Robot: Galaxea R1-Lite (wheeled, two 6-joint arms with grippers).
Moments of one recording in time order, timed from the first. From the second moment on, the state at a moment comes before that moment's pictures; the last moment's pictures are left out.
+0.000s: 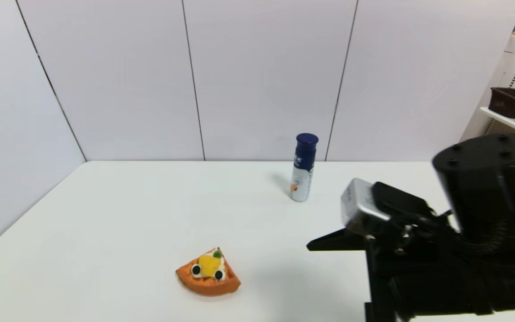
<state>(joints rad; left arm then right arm) -0.01 0.00 0.00 0.00 -0.04 0.02 0.82 1.47 -0.86 0.00 0.37 -0.24</state>
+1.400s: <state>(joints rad) -0.01 0.00 0.00 0.00 -0.04 0.02 0.88 2.15 -1.33 -0.01 0.34 -0.31</state>
